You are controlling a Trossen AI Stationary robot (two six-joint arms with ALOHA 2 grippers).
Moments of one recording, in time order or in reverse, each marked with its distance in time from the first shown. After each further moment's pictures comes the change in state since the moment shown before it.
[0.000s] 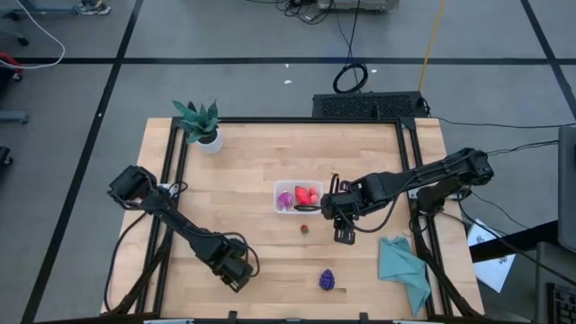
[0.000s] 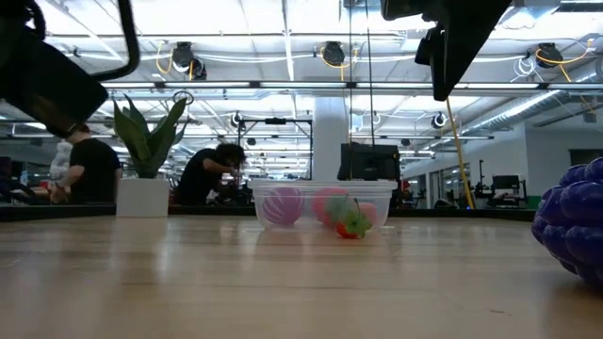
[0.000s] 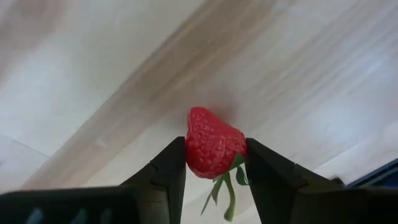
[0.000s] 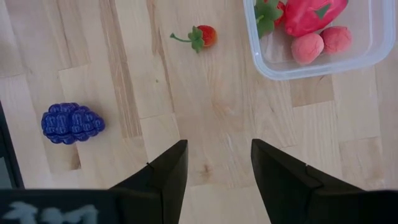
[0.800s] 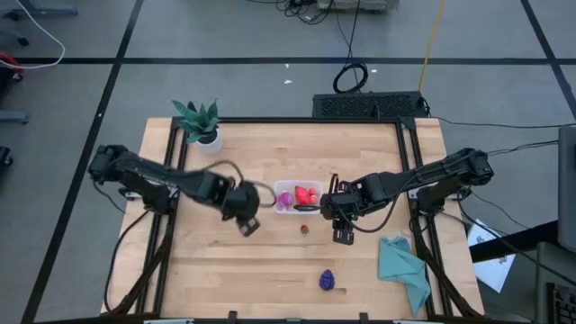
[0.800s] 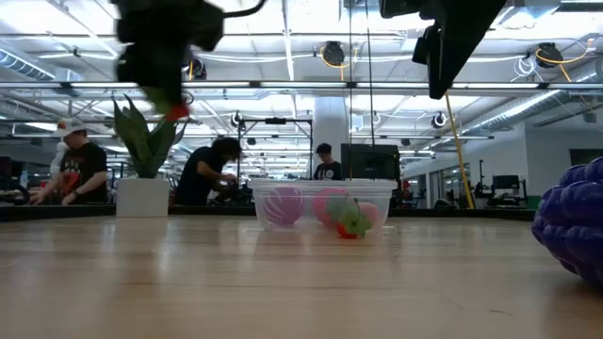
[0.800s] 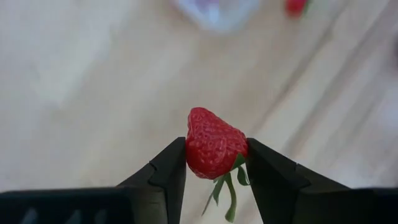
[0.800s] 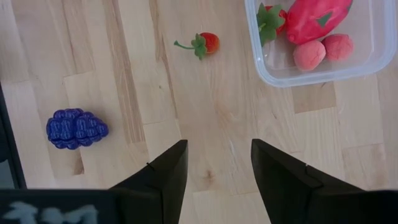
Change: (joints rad) left arm 0.416 -0.314 0.097 -0.225 -0.319 0.610; right arm 0.000 0.000 0.000 0.022 0.000 0.000
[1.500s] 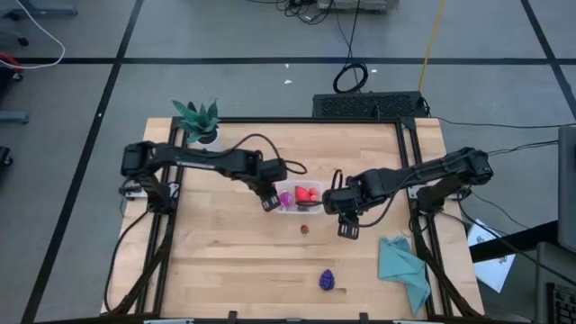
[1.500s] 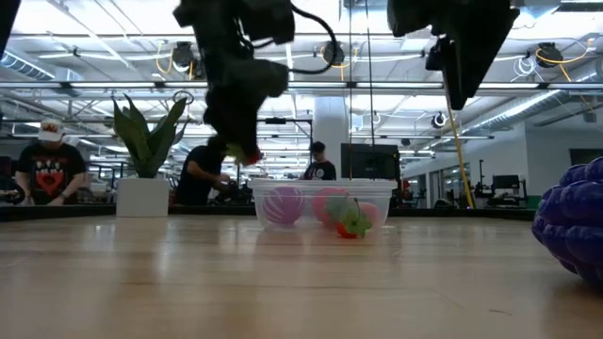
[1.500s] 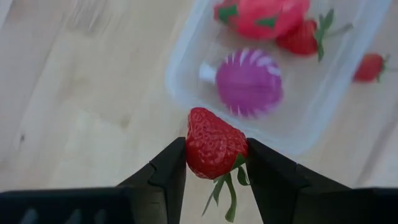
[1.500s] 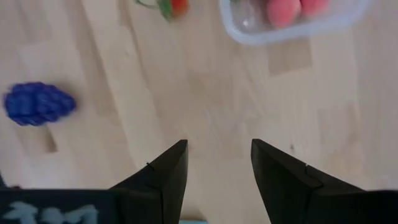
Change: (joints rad) left arm 0.289 0.268 0.143 0.116 0.017 0.510; right arm -0.039 0.000 0.000 -0.140 0.001 -0.001
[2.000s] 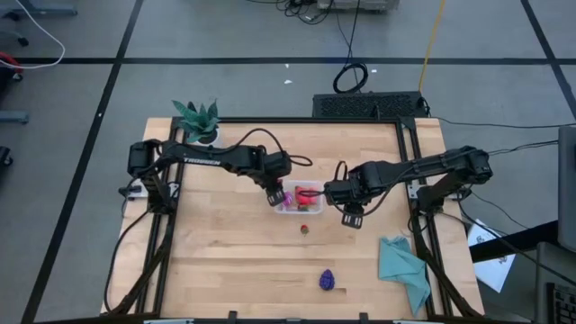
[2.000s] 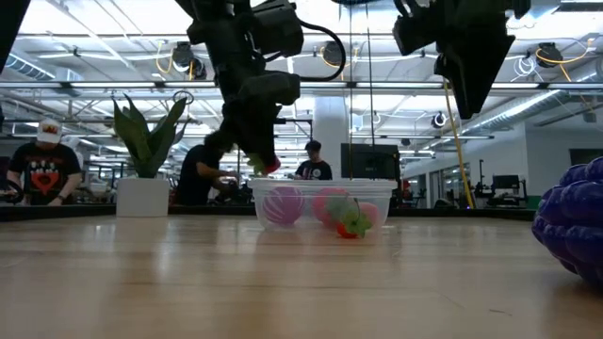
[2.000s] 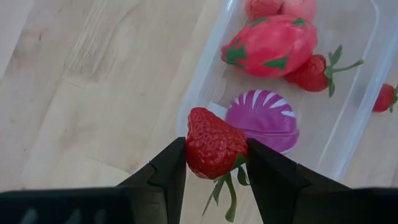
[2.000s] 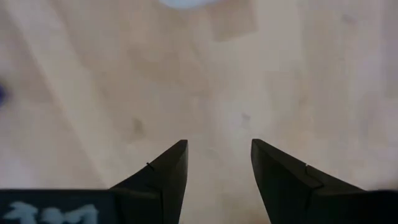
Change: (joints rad) left arm 0.057 0.044 0.000 0.117 0.024 0.104; right arm -0.071 0.000 0.000 -0.157 0.080 -0.013
